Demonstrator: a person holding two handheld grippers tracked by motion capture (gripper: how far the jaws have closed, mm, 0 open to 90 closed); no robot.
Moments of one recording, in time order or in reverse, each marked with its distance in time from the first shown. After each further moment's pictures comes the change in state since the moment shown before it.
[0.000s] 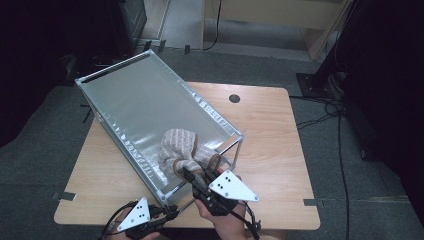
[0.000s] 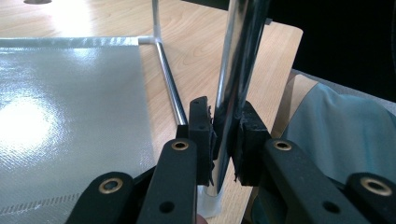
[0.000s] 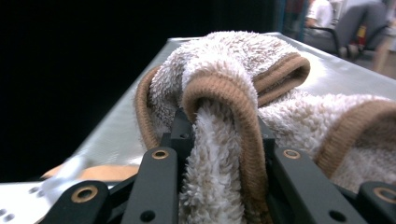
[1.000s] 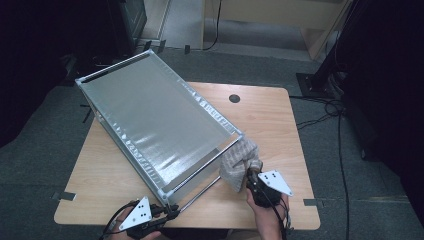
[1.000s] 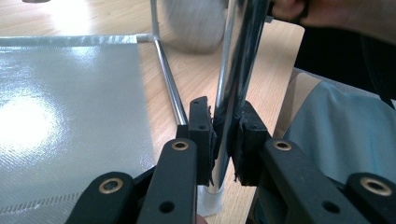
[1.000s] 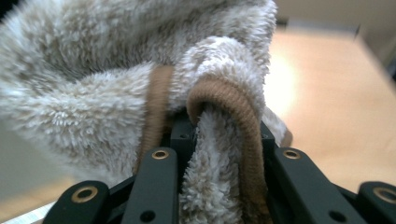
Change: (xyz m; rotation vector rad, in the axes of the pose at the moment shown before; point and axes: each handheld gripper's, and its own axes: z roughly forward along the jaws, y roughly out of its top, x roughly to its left) left arm 0.001 0.001 0.004 0.010 -0.003 0.000; right arm -0.117 -0.088 -0.041 0.268 -0.523 0.100
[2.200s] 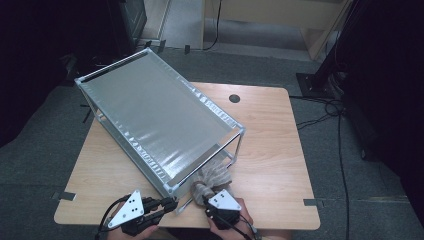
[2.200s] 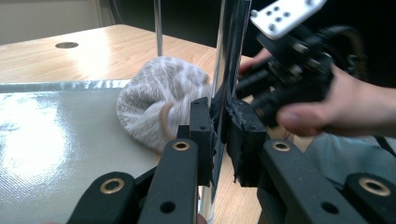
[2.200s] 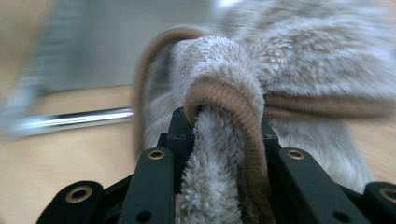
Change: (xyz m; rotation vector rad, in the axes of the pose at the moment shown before) left arm 0.000 0.035 -0.017 -0.112 0.033 -0.026; right arm 0.106 -0.046 0.004 0.175 0.296 -0.238
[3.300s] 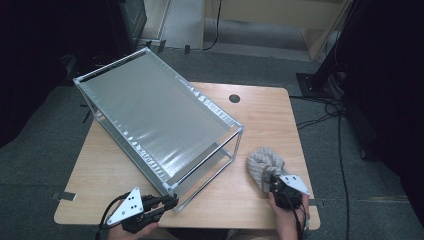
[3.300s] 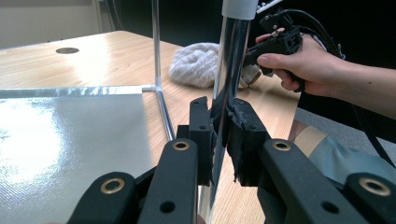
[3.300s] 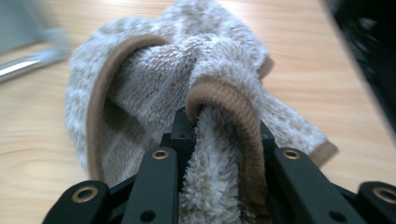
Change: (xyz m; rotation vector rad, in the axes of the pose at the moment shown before) left arm 0.004 0.001 0.001 -0.034 -0.011 -0.013; right arm -0.168 -0.038 -0.051 0.010 -0.480 0.346
